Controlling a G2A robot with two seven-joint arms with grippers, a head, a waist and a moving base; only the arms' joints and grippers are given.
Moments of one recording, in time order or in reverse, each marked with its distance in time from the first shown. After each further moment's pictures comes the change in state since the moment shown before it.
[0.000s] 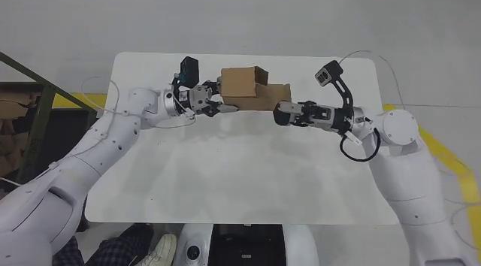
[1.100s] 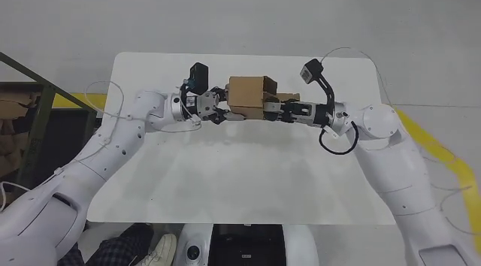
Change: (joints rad) left arm 0.060 -0.021 -0.075 -0.073 0.005 -0.029 -0.107; right arm 0.085 -0.009 -0.105 0.086 -0.072 -0.006 -0.085
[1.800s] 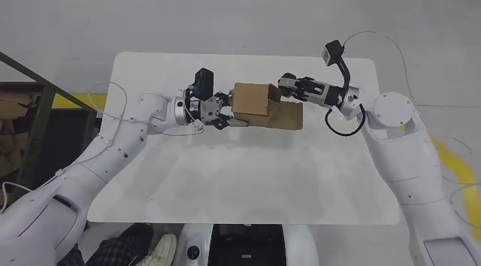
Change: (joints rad) left arm 0.007 0.002 0.018 -0.033 0.015 0.000 -0.016; right arm 0.073 0.007 0.024 0.056 -0.107 0.024 -0.117
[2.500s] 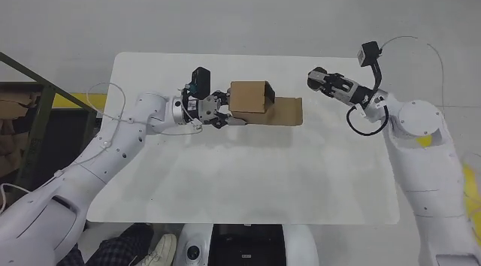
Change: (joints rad) left arm 0.015 0.006 -0.026 -0.004 0.012 0.000 0.028; right arm -0.128 0.045 0.197 -0.039 -0.091 0.068 -0.081
